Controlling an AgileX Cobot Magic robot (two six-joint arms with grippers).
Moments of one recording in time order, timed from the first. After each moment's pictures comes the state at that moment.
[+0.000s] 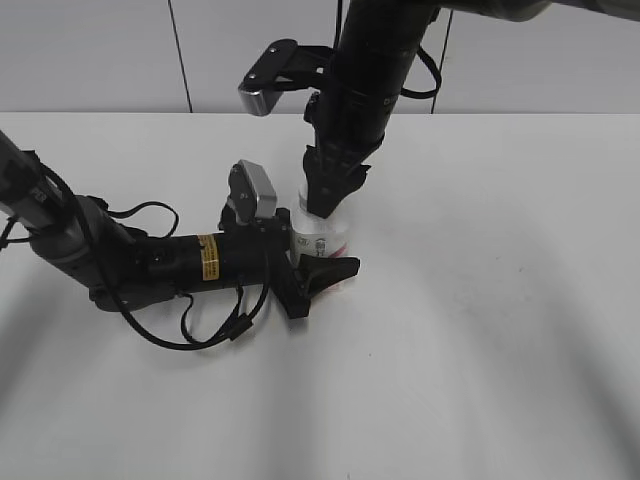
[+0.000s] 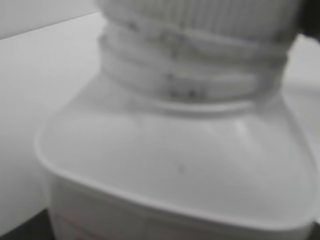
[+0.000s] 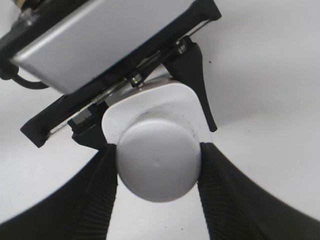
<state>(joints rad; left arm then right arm) -0.37 2.41 -1.12 1.03 -1.14 -0.38 0.58 2.18 -1.89 0.23 1.18 -0.84</state>
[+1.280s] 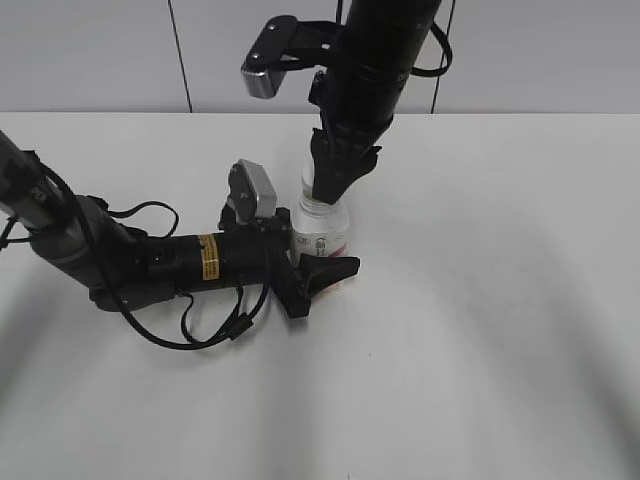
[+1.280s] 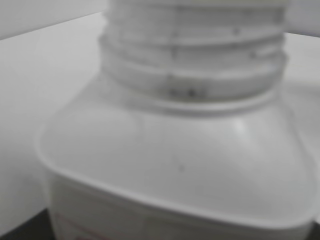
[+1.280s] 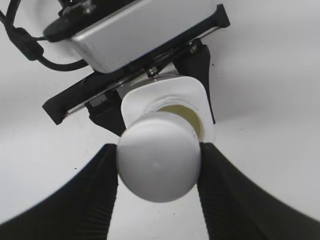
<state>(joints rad) -0.37 2.41 -1.12 1.03 -1.14 -0.38 0.58 2.13 -1.89 0.23 1.21 -0.95</state>
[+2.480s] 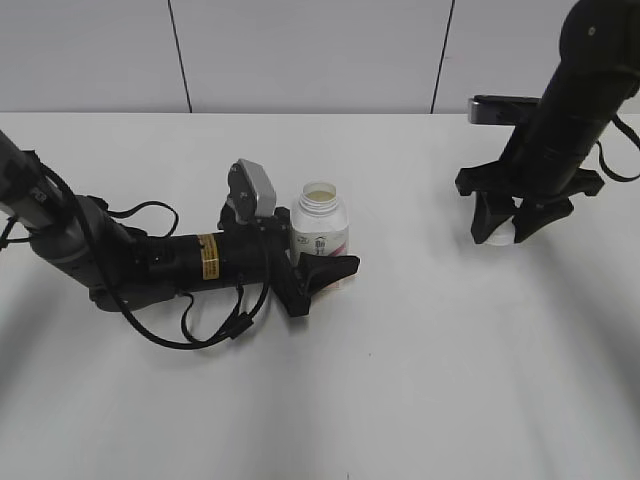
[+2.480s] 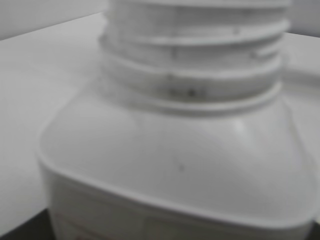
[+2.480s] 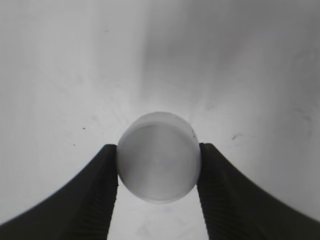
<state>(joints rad) -0.37 2.41 -1.12 1.02 -1.13 -0.38 0.19 2.05 -1.43 0.21 0.94 -0.11</state>
